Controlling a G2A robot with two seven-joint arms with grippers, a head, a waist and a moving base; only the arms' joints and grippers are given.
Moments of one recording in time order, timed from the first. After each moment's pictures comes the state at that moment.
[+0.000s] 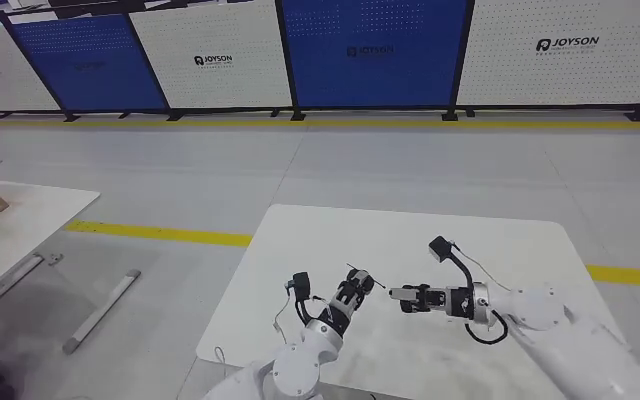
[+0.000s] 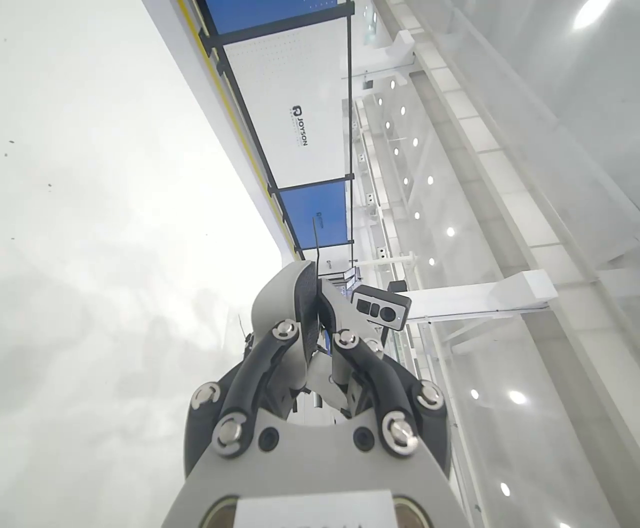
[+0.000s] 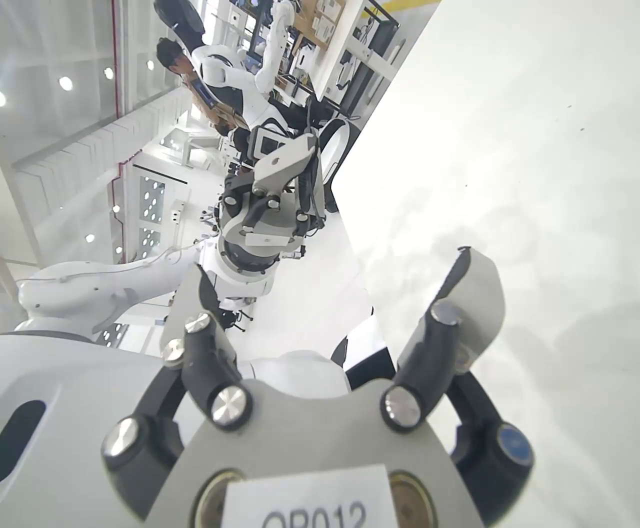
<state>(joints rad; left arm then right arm) 1.40 -1.06 -0.79 -1.90 -0.41 0.08 0.47 -0.80 -0.97 0.62 -1.33 0.48 -0.34 0.95</state>
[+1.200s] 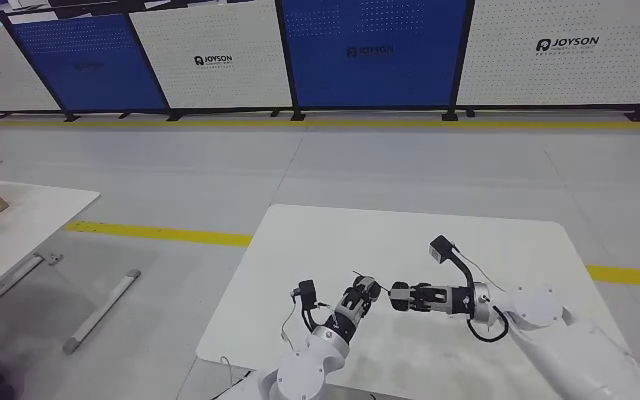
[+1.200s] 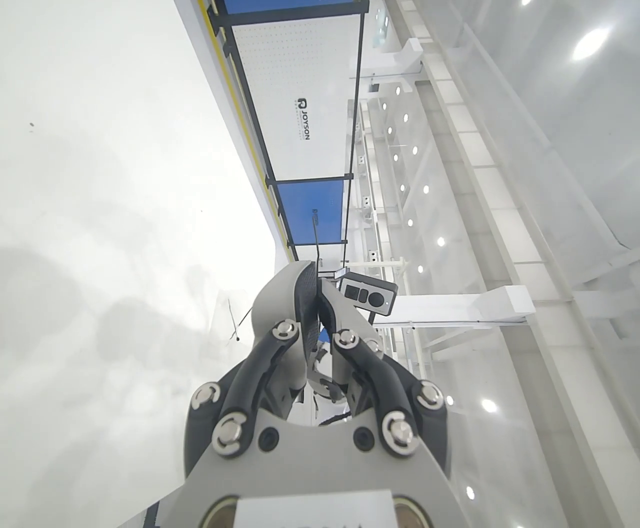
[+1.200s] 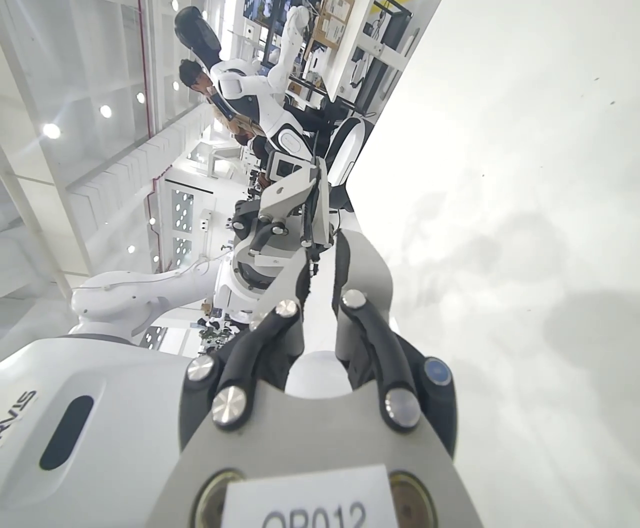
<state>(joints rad) 1.45 -1.11 -0.81 -1.92 -0.42 0.10 0.46 -0.83 -1.02 0.69 -1.27 0.53 -0.30 1.03</state>
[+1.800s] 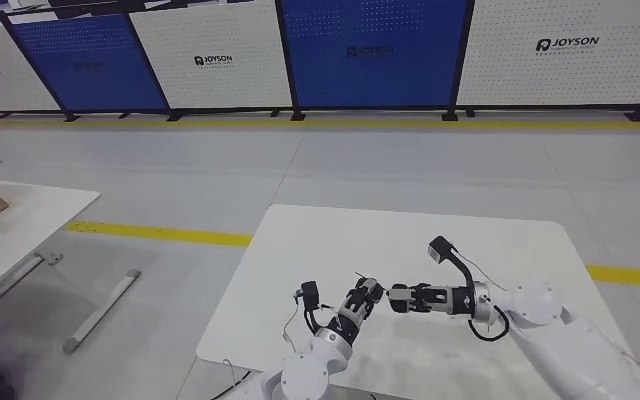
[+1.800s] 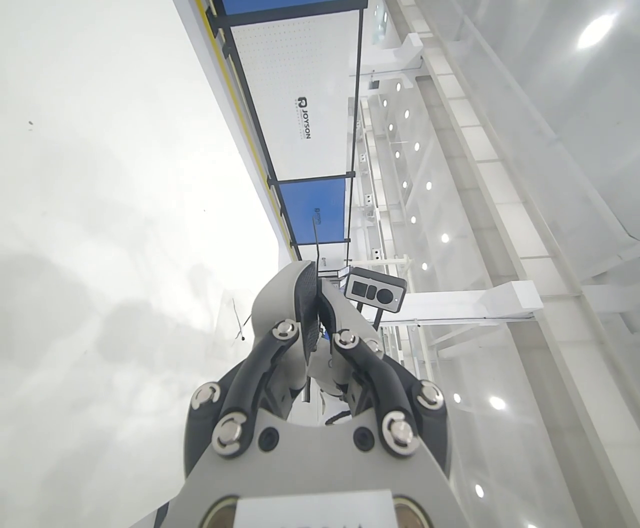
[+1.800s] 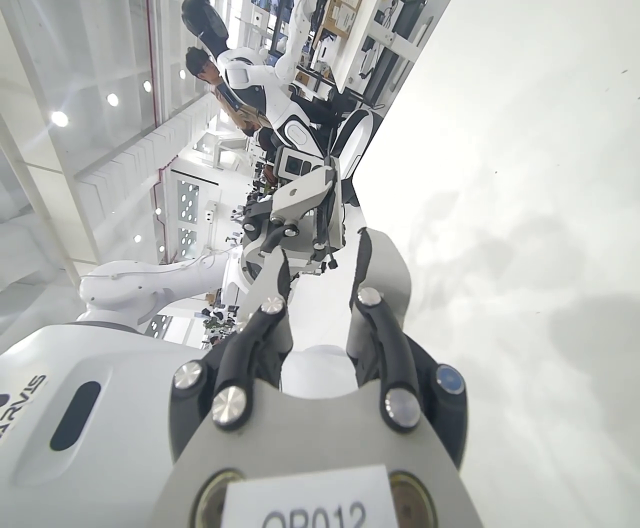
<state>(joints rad) 1.47 -1.14 -0.82 -1.90 -0.37 0.10 0.44 -0.84 -1.05 0.72 -1.24 0.53 -0.32 1.09</state>
